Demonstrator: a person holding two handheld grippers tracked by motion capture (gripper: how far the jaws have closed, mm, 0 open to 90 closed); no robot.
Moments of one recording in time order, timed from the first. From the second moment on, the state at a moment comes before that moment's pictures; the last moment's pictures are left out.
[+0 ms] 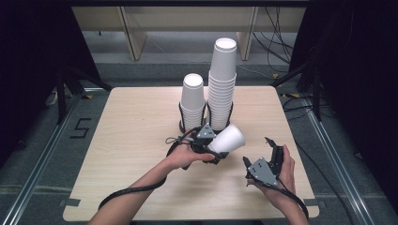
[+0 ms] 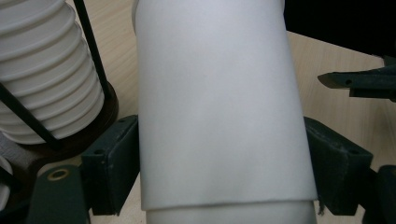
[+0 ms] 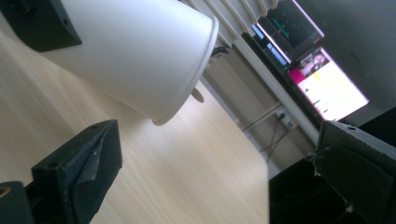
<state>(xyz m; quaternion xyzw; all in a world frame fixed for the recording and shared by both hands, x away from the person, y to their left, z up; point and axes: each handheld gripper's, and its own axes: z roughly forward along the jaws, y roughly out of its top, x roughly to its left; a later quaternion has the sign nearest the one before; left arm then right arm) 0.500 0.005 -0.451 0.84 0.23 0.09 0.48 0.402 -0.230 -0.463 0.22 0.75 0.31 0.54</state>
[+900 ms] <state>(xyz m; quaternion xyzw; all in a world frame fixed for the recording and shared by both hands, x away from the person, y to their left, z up) 0.498 0.004 -0.455 0.82 0.25 0.11 0.50 0.428 -0.228 -0.468 0.52 0.58 0.60 0.19</state>
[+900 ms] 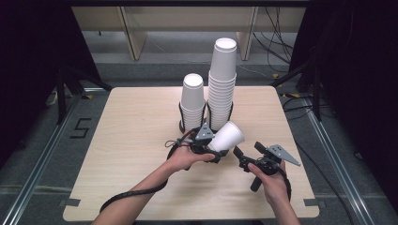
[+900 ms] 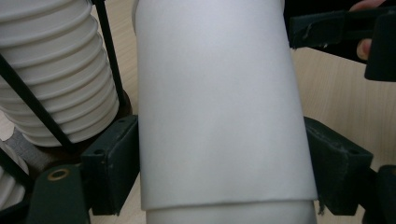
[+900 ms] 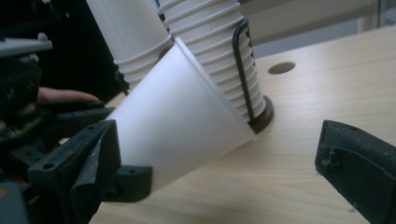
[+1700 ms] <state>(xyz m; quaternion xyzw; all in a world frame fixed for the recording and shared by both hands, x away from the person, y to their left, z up) 0.496 -0.001 -0.458 0.81 0.25 0.12 0.51 0.444 -0.203 -0.478 0.58 0.52 0.63 0.06</state>
